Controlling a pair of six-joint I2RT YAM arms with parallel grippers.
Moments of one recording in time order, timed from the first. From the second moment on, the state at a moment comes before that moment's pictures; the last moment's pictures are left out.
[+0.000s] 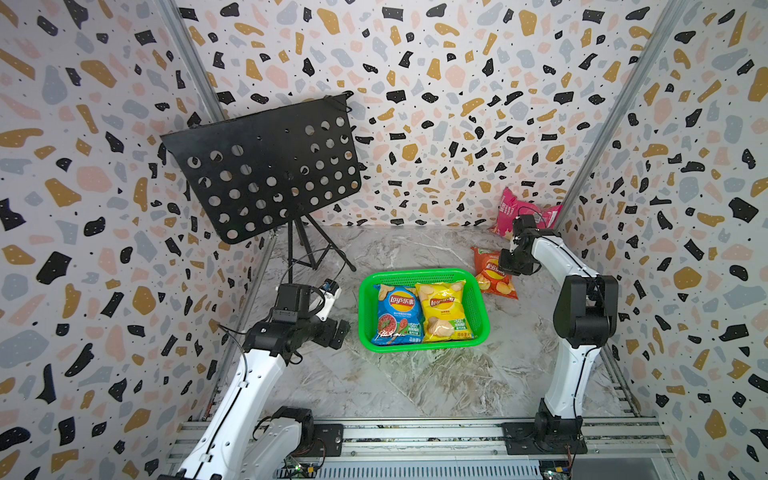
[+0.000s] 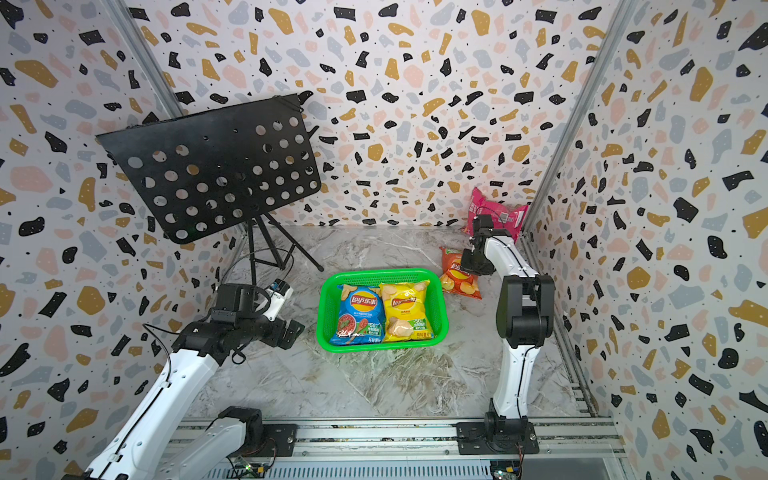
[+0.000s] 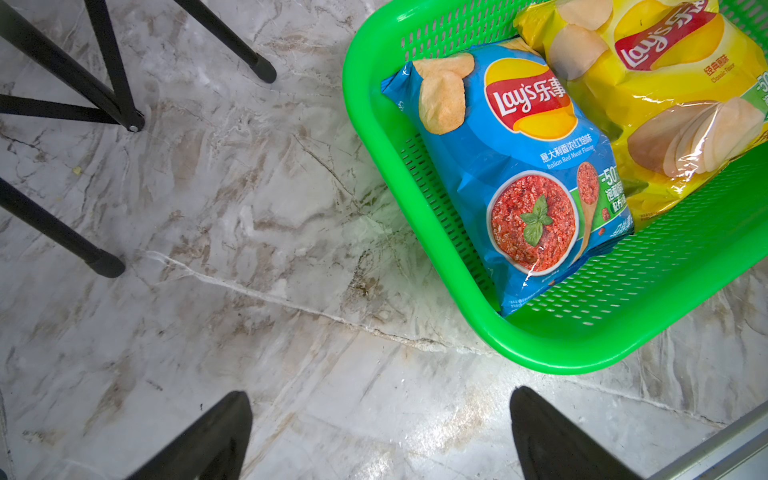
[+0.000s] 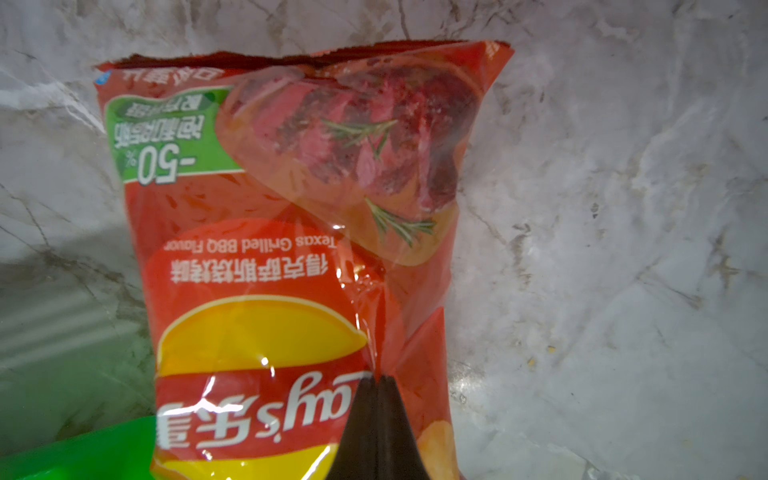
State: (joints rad) left arm -0.13 0.91 0.83 -0.84 0.23 0.26; right arm 0.05 2.04 1.73 -0.91 -0.01 0.27
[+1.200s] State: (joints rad) left arm -0.13 0.91 0.83 -0.84 0.23 0.26; right arm 0.17 2.19 1.94 -1.02 0.13 0.24
